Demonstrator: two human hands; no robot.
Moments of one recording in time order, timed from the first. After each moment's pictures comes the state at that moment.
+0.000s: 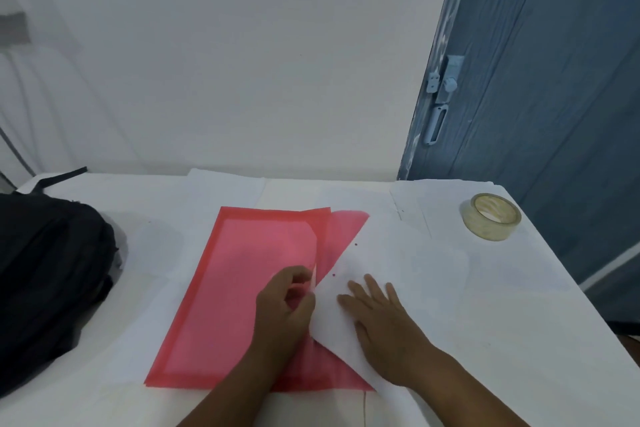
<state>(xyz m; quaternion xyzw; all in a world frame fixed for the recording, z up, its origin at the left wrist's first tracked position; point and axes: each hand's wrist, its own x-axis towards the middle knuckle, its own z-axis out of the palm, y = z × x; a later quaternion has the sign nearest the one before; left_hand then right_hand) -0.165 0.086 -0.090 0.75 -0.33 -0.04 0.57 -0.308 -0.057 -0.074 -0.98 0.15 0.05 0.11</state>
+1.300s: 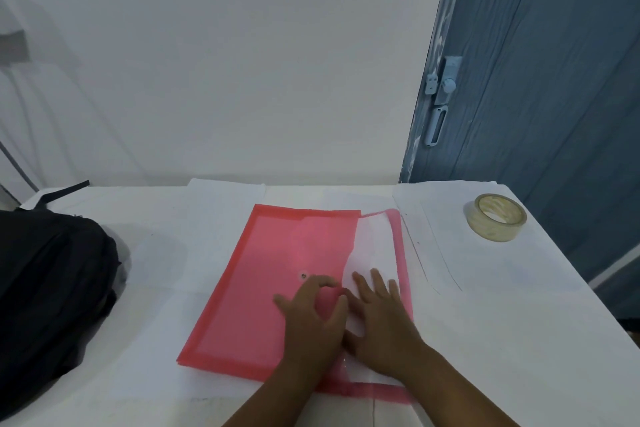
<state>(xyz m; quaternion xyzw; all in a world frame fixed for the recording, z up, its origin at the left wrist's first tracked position) -0.193 0.056 -0.080 0.78 -0.30 -0.05 0.55 -0.283 -0.053 -0.080 -0.96 0.21 0.03 0.19</state>
